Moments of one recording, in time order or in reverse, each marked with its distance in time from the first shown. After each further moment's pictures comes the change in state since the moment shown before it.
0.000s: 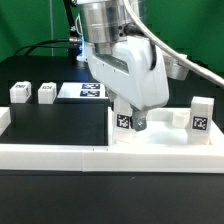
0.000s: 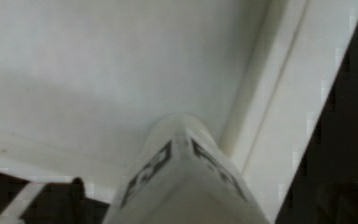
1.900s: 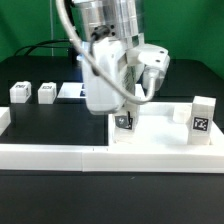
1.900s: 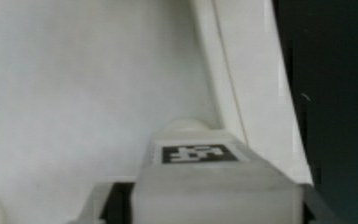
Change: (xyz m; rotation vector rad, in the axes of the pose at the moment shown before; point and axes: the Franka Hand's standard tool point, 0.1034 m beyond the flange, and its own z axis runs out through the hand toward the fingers) arm 0.002 0.000 -0.001 0.021 -0.014 0.799
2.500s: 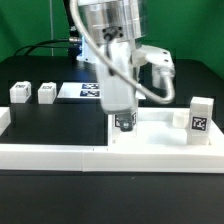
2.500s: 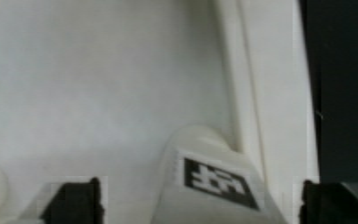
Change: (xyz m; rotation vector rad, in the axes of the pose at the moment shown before) arm -0.002 0.011 0.005 0.007 0.013 -0.322
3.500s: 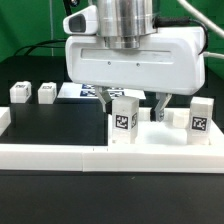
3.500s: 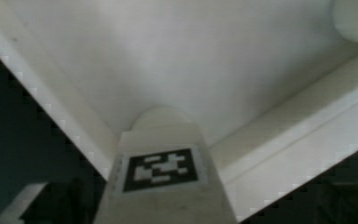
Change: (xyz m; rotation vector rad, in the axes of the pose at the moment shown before) arm -0.003 -0.004 -0.005 -0.032 0.066 -1.037
